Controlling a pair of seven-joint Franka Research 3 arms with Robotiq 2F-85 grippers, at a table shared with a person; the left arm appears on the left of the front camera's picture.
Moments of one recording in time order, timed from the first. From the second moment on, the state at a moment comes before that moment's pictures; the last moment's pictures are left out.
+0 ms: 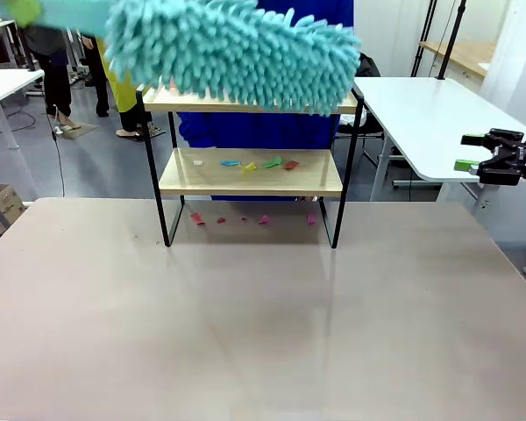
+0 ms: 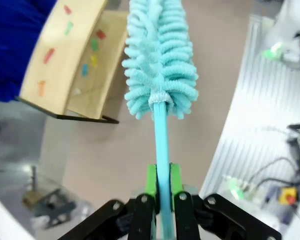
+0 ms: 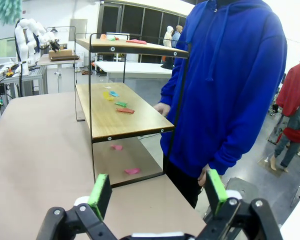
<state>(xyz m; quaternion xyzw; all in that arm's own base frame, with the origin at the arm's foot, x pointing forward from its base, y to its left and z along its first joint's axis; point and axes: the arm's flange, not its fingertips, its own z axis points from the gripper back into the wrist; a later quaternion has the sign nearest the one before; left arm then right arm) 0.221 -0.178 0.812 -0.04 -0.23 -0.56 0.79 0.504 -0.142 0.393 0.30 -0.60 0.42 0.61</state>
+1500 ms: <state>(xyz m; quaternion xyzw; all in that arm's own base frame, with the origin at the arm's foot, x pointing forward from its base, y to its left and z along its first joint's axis) 0.238 -0.362 0.829 0.03 -0.25 -0.34 0.91 0.504 -0.141 0.393 0.30 -0.60 0.42 0.61</state>
